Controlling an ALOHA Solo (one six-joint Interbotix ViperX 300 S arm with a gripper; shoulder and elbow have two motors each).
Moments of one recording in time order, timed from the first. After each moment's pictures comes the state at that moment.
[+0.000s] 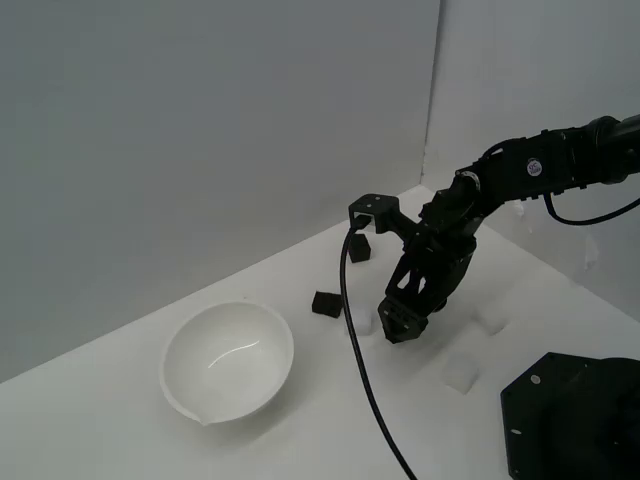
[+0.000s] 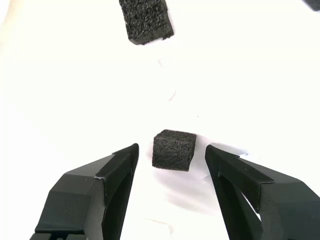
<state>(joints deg) -7.0 104.0 103.6 146.6 146.7 -19.2 39.6 24.1</state>
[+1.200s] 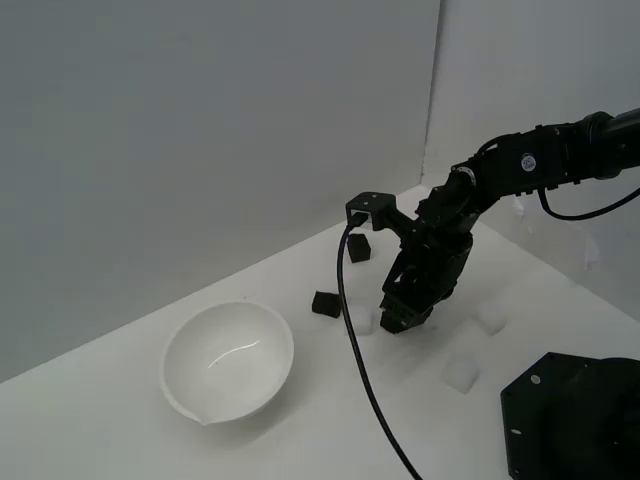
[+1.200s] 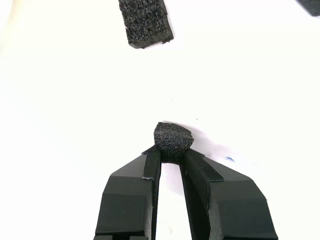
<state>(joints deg) -7.0 103.7 103.4 145.4 145.3 -19.1 40.2 24.1</state>
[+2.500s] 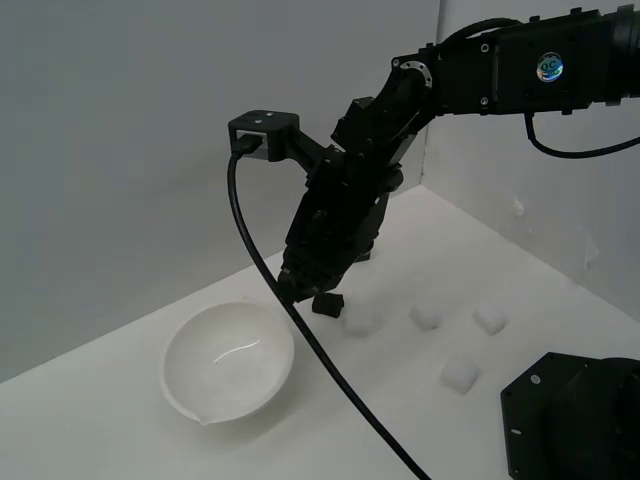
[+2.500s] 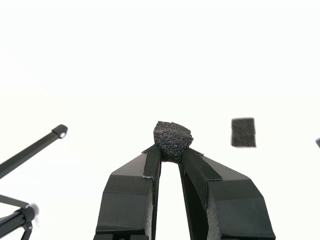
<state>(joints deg) -25.9 108.9 108.3 126.5 126.7 -19.5 50.2 15.2</state>
